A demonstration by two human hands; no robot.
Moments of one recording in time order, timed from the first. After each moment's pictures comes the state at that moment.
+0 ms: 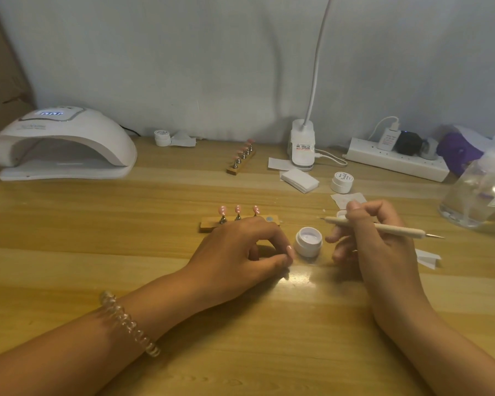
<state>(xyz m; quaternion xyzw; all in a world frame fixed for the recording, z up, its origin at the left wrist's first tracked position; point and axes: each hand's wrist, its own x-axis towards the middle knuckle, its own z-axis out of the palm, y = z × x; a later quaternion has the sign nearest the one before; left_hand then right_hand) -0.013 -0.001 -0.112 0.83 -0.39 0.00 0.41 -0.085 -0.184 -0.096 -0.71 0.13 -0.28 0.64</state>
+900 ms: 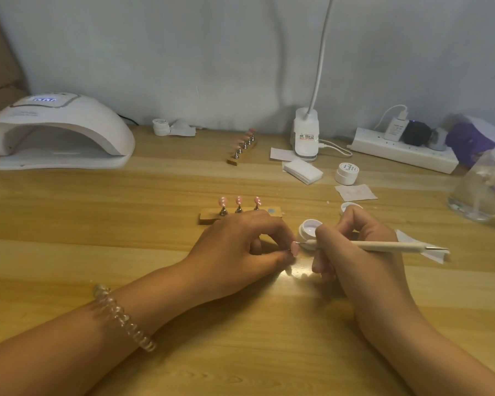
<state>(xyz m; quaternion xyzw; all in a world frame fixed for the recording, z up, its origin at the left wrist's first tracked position) -0.013 -0.001 -0.112 0.82 -0.40 -0.03 0.42 -0.092 -0.158 -0.096 -0.71 0.12 -0.19 0.67</state>
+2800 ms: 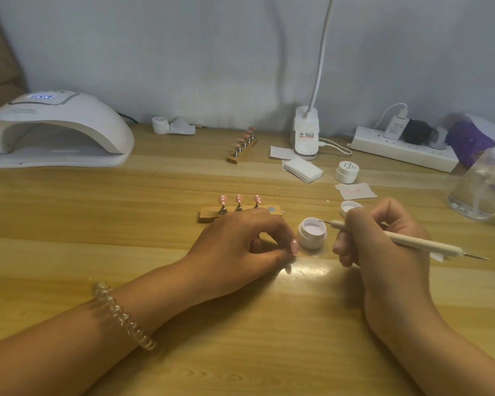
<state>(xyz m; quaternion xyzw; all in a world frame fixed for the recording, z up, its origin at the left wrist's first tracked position) -0.012 0.000 -0.114 0.82 -0.40 -0.03 0.42 -0.091 -0.165 -0.091 -0.65 0.14 -0.29 0.69</state>
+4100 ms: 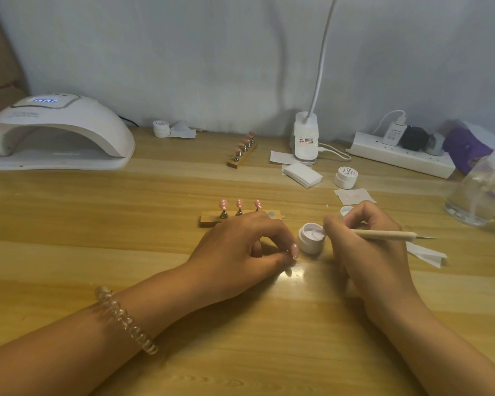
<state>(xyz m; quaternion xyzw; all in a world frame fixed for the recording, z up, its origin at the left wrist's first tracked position) -0.013 -0.002 -0.110 0.83 -0.38 -0.03 0.41 -0.072 -0.181 -0.108 -0.76 0.17 -0.28 0.56</state>
